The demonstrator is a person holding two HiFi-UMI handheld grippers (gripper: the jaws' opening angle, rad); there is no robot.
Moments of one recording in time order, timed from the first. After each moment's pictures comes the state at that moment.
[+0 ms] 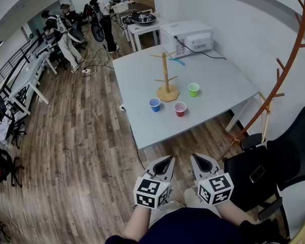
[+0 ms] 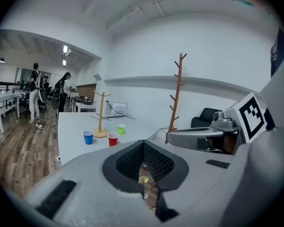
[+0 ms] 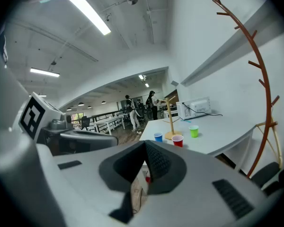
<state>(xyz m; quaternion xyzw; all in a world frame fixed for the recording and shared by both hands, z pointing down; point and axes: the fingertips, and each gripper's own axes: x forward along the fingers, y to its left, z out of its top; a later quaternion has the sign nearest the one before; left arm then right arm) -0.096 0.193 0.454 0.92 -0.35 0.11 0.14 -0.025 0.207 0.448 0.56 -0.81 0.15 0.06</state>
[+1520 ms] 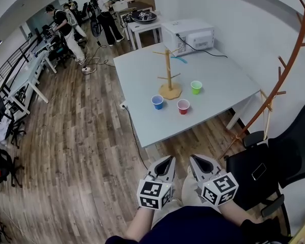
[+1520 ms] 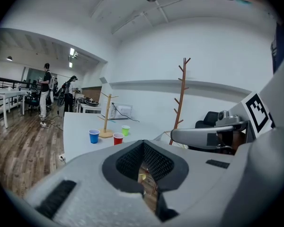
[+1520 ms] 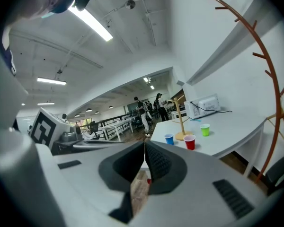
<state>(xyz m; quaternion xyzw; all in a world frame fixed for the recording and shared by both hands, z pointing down) -0.116 0.192 0.463 0.91 -0.37 0.08 0.14 -0.053 0.214 0.441 0.52 -0.84 0.16 0.02</state>
